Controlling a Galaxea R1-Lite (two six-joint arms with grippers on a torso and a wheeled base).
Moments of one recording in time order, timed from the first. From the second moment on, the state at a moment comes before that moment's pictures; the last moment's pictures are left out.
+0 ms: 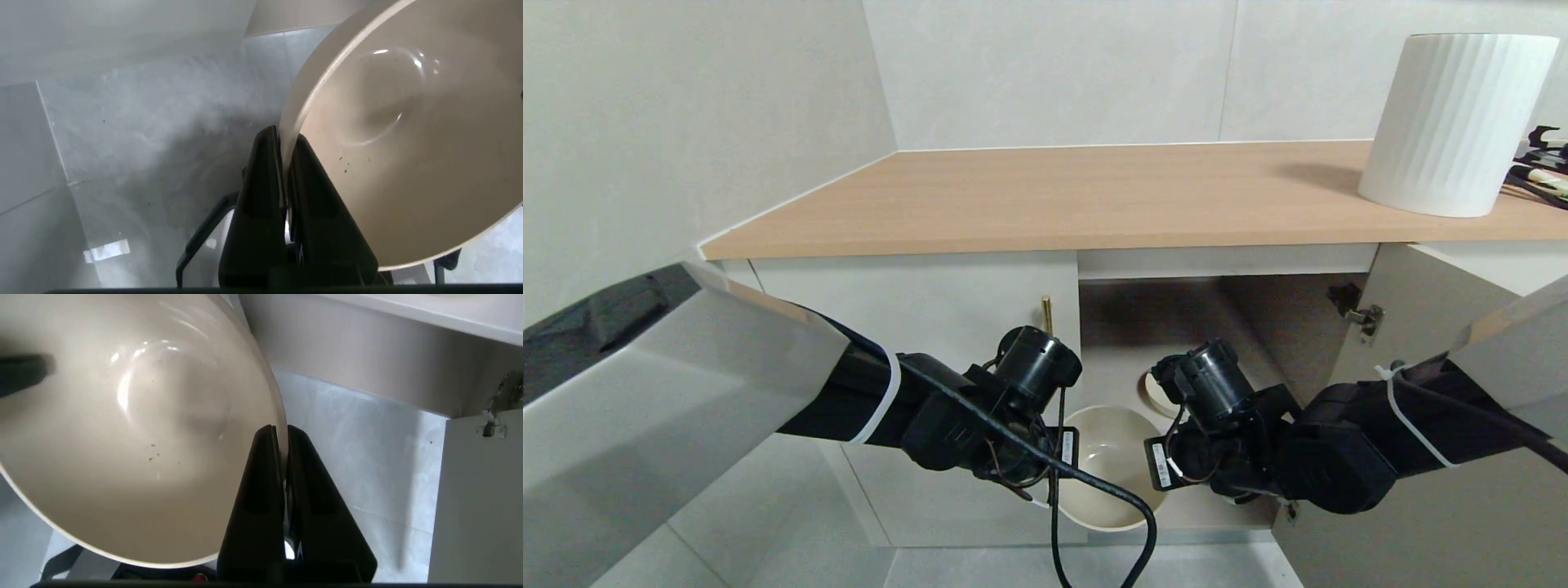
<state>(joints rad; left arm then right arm) -0.65 2.13 -1.21 0.09 0.14 -0.52 0.69 2.05 -1.05 -0.17 -0.22 0.35</state>
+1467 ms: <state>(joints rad) -0.65 2.12 -1.21 0.10 0.14 -0.52 0.62 2.07 -1.07 -0.16 -0.22 0.34</state>
